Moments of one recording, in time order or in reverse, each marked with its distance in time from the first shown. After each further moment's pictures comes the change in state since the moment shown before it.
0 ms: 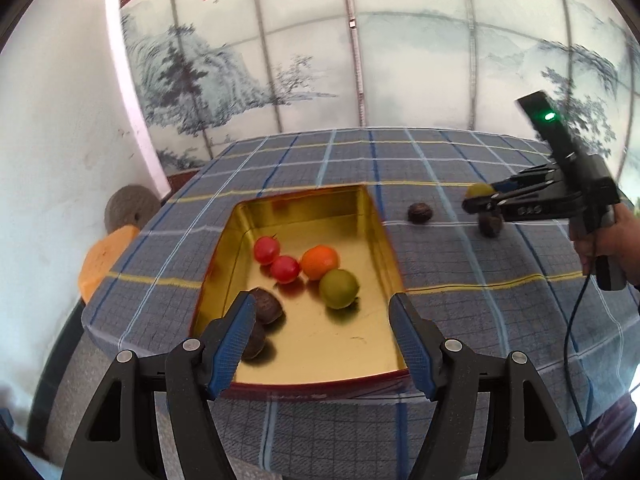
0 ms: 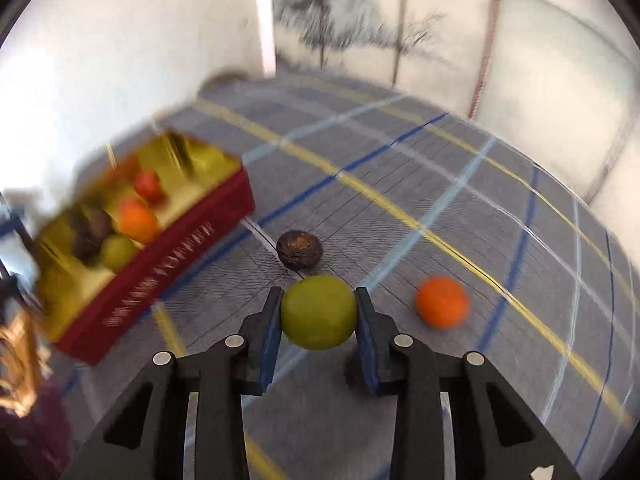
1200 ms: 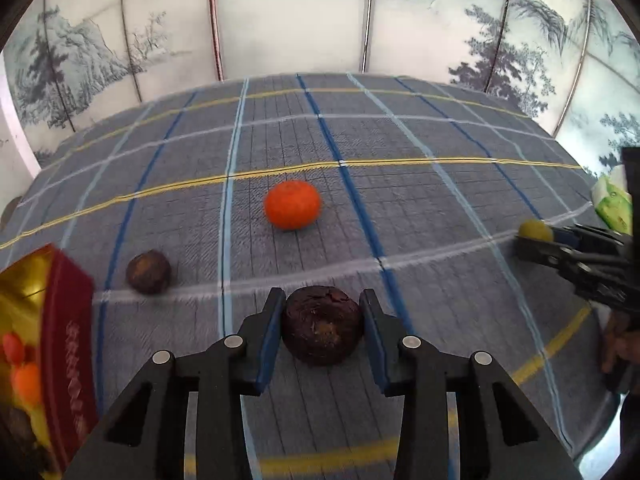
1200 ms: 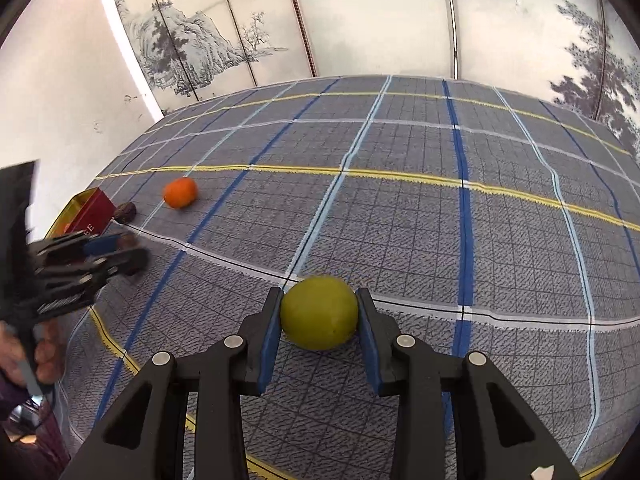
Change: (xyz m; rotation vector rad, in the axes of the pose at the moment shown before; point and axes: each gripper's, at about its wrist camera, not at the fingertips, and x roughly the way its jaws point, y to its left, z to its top) left arm 0.157 -0.193 0.071 0.102 0.188 -0.330; right arm -0.064 -0.161 -0.143 0.429 -0.026 -0.132
